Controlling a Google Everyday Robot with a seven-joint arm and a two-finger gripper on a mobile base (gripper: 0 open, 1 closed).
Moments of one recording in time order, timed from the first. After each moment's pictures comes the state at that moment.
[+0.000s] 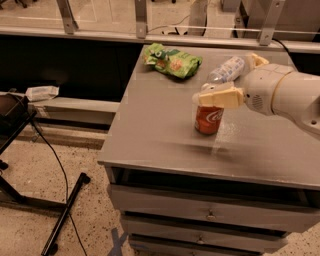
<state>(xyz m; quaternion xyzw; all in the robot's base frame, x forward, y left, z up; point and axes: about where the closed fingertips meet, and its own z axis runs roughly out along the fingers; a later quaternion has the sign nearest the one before) 0.572 -0.152 0.955 -0.32 0.72 0.10 0.61</state>
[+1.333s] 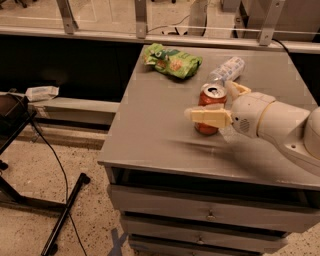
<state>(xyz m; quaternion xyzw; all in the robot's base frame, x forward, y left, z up) 0.565 -0.131 0.898 -0.29 0.72 0.19 0.60</state>
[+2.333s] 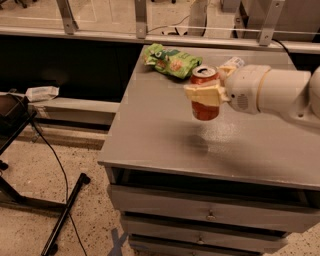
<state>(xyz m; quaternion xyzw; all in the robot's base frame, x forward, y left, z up) 0.563 -0.105 0.944 -0.36 0.72 0.19 0.57</state>
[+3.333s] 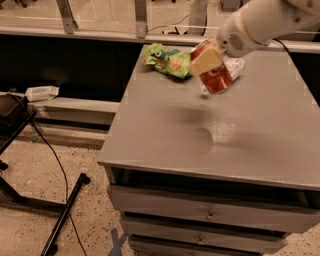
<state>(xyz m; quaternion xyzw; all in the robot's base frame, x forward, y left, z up) 0.631 -0.116 0.961 -0.46 0.80 0.10 0.36</state>
